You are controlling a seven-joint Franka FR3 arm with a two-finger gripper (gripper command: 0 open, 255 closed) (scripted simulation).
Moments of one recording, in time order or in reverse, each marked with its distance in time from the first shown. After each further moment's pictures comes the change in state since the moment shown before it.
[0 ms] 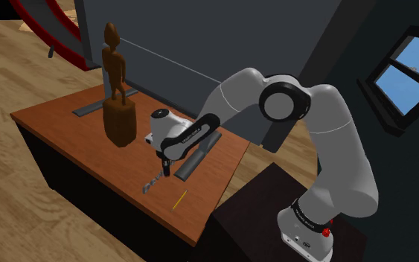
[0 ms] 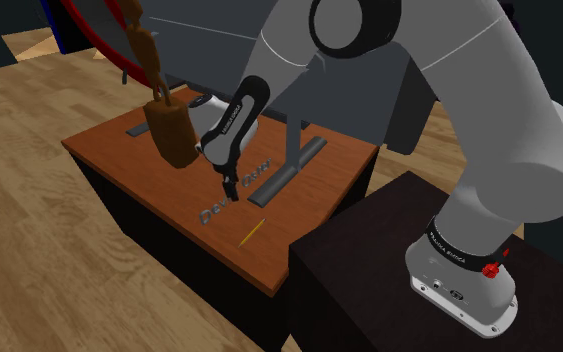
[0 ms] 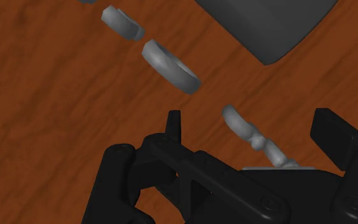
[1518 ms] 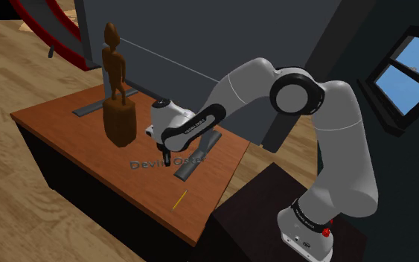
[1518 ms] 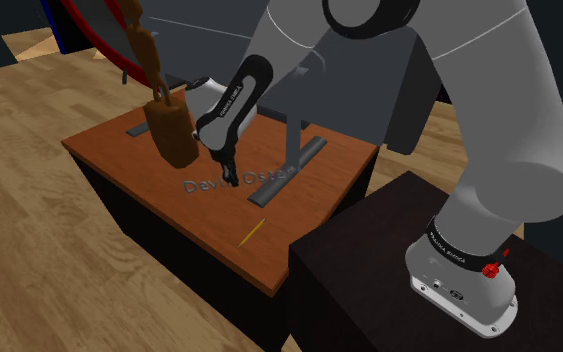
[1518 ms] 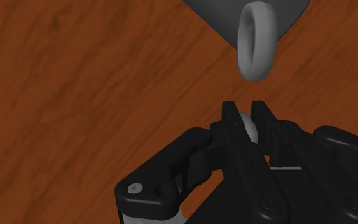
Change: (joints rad) arm -0.012 -0.102 0.016 -0.043 0.015 -0.058 -0.014
